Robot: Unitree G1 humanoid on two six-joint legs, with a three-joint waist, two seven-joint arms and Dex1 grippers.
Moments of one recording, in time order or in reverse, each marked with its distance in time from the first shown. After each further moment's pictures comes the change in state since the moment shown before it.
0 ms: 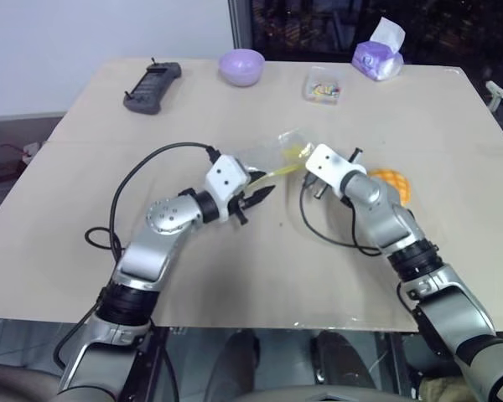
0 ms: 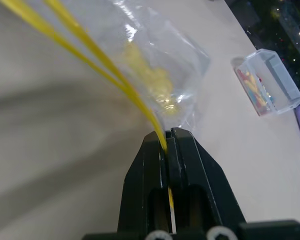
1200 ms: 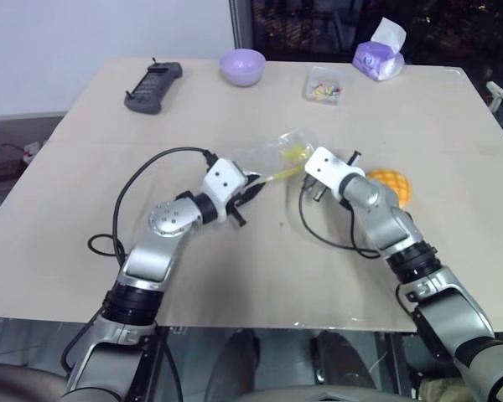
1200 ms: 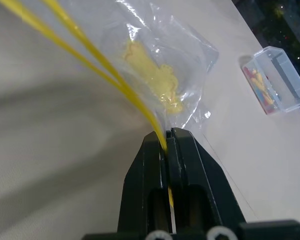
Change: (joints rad) left arm -0.003 -0.042 0.024 0.073 0.089 -0.068 0.021; right arm 0.005 0.005 0.001 0.000 -0.001 0.001 0.000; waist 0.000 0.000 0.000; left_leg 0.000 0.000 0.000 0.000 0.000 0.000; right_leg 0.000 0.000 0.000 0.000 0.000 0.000
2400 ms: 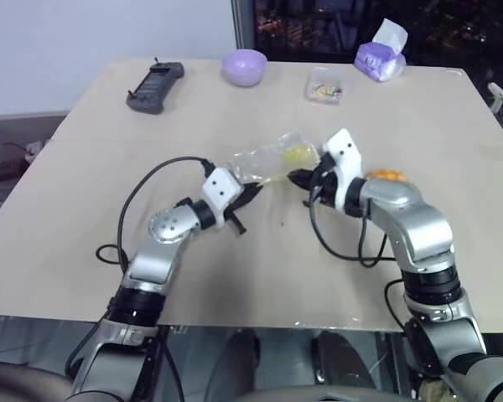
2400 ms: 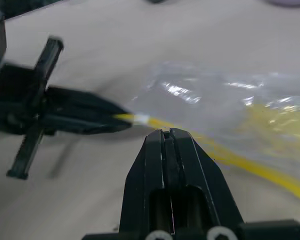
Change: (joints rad) left arm 0.024 -0.034 0.027 0.126 0.008 -0.168 -0.047; right arm 0.101 0.077 -0.172 -0.536 0.548 0.580 0.232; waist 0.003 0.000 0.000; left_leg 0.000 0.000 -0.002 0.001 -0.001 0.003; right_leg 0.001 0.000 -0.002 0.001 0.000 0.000
